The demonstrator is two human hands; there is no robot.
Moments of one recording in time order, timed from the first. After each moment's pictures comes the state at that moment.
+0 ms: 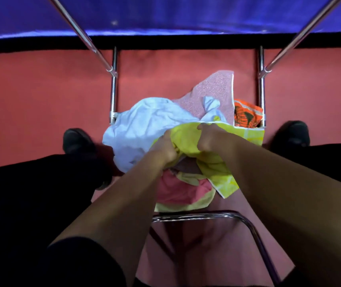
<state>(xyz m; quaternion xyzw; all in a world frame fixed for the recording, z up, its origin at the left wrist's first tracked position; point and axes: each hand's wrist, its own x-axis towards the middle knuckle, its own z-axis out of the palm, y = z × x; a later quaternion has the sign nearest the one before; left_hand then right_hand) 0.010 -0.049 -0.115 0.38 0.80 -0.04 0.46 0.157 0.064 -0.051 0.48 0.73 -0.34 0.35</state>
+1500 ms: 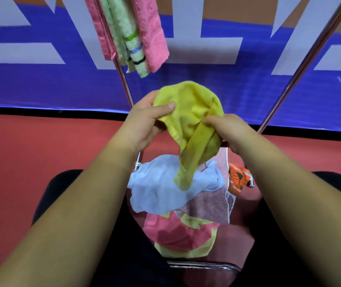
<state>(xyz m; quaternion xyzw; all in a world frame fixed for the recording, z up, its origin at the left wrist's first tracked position) -0.030 -0.054 0.255 0.28 0.50 0.65 0.50 0.162 0.071 0.219 0.53 0.56 -0.62 -0.16</state>
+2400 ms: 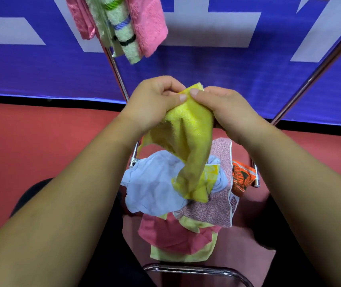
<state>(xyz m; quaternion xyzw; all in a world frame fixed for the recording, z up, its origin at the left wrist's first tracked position) -0.055 0.002 0.236 0.44 0.67 0.48 0.36 0.125 0.097 0.224 0.35 0.62 -0.67 -0.20</state>
